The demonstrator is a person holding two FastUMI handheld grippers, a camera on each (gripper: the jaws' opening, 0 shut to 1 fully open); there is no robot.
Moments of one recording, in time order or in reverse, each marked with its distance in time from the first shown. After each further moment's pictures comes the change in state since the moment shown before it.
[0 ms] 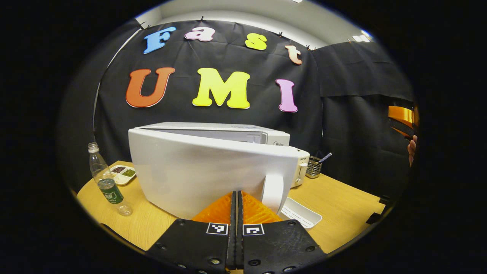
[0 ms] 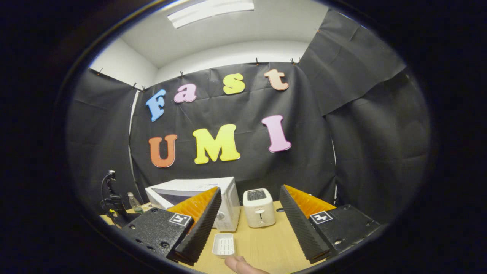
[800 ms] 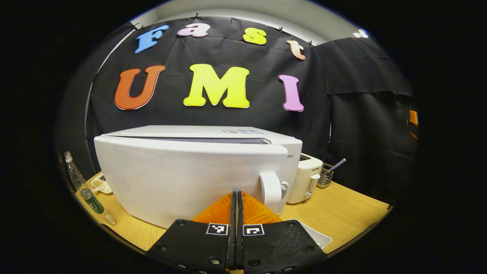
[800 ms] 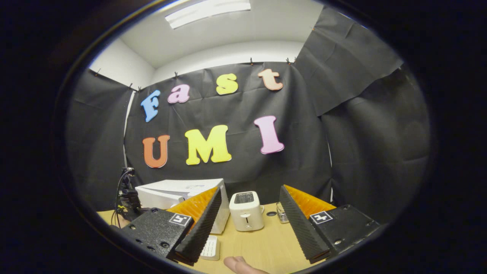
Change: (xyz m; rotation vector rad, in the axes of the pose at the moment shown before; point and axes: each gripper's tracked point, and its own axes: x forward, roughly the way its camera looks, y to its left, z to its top) left arm 0.092 -0.006 0.016 0.017 -0.010 0.045; right arm 0.027 -0.053 -0.003 -0.015 -0.003 0.001
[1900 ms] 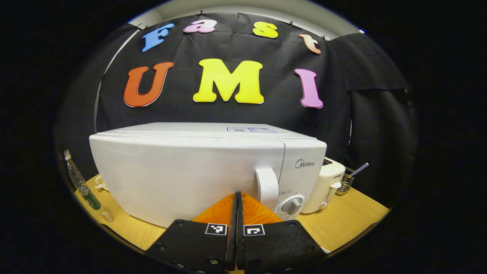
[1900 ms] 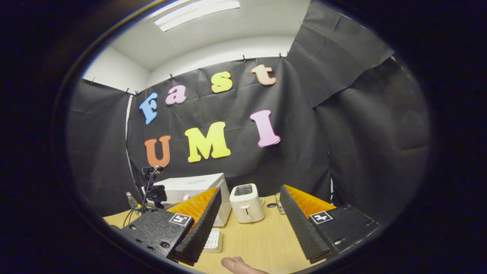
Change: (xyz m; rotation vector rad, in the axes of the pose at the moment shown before) left arm 0.042 0.001 0.006 -0.027 0.024 0.139; right arm -0.038 -0.021 -0.015 0.073 0.024 -0.006
